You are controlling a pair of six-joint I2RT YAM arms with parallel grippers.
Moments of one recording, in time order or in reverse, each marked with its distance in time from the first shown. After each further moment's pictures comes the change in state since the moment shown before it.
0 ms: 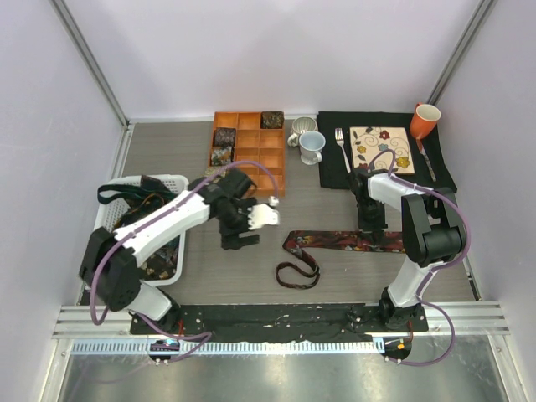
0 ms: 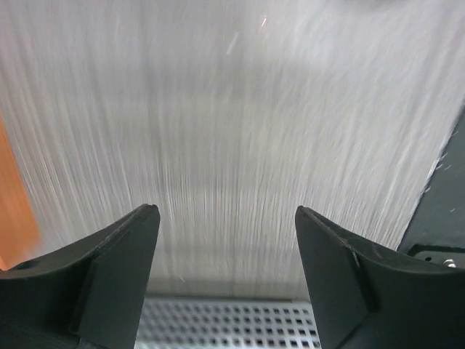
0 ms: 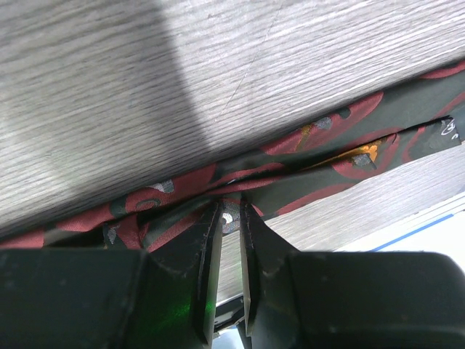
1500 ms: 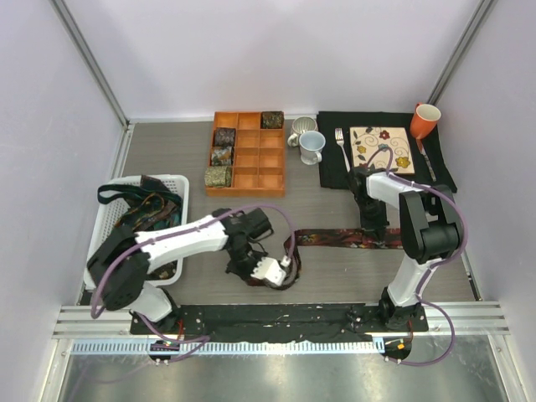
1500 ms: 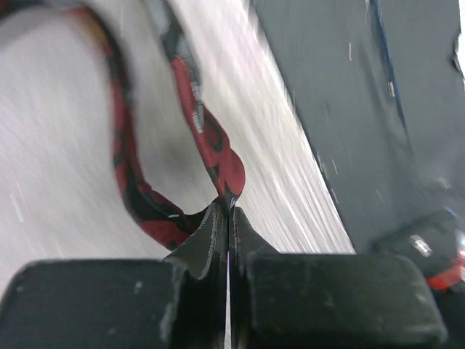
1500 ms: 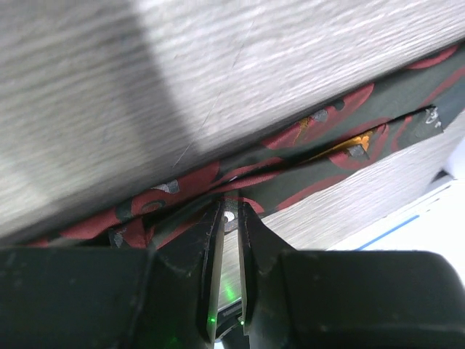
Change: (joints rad) left arm -0.206 0.004 -0.249 0.047 0.212 0.285; right arm 0.000 0.024 0.012 0.016 0.086 -0.025
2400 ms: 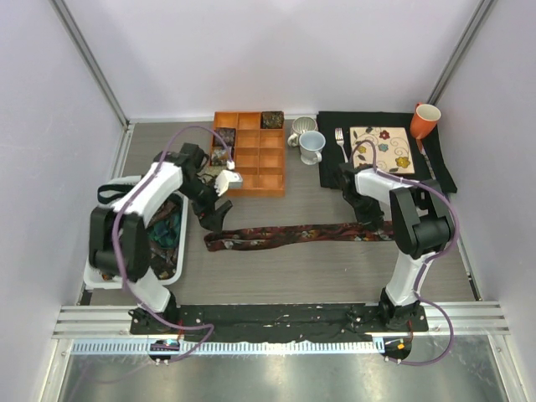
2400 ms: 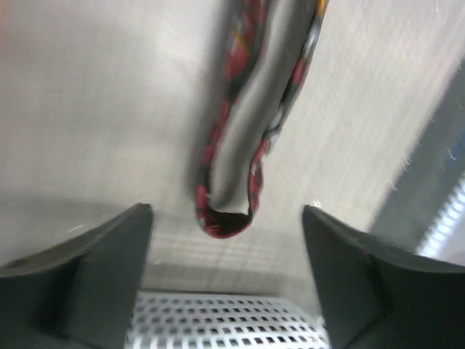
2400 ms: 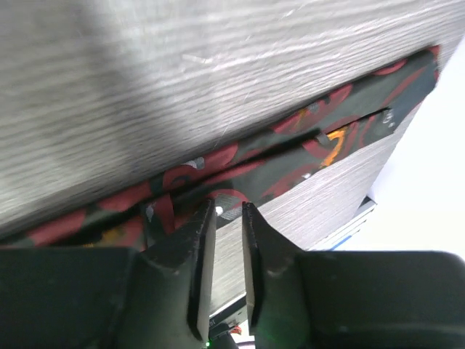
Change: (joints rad) left arm 0.705 0.206 0.352 -0.247 0.126 -0.204; right arm 0.079 0.065 0.063 0.019 0.159 -0.103
